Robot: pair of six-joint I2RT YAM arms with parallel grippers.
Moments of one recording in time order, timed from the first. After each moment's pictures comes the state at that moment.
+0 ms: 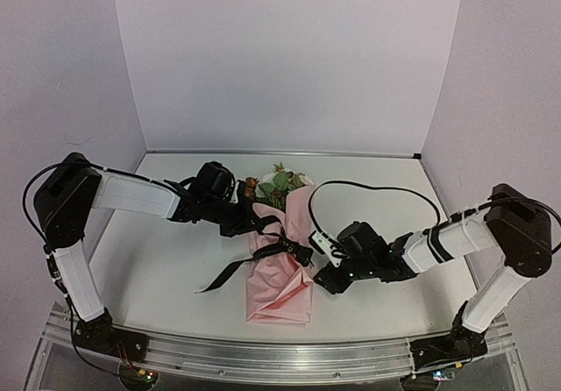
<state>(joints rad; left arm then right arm) -0.72 1.81 1.07 0.02 0.37 -0.92 0.91 1.65 0.65 0.11 0.02 0.07</state>
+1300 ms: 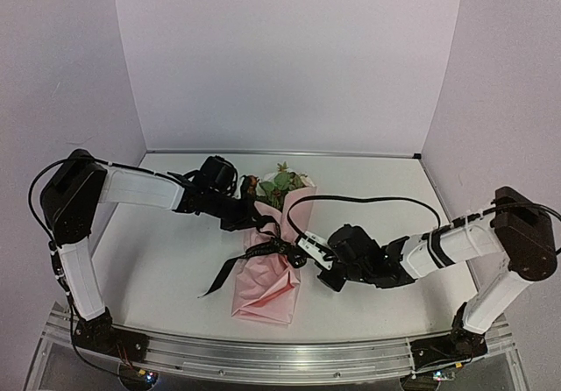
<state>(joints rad) -0.70 1.86 1.16 -0.08 0.42 -0.77 1.02 1.63 0.69 0.15 0.27 -0.19</state>
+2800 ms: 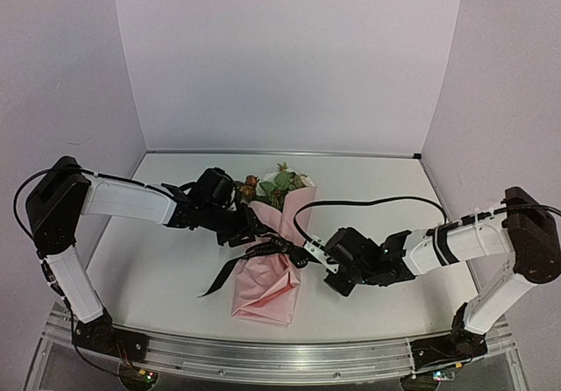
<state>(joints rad) -0.79 1.75 1.03 -0.07 0.29 -1.05 1.06 1.59 0.76 -0.19 0.36 -0.05</state>
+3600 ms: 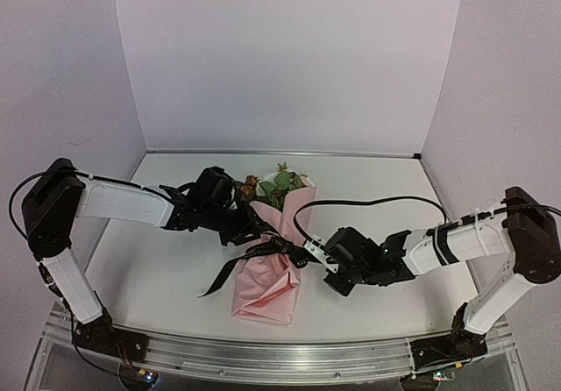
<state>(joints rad) -0.81 1.71 1.01 -0.01 0.29 -1.15 1.06 1.59 0.76 -0.20 0.36 -0.05</state>
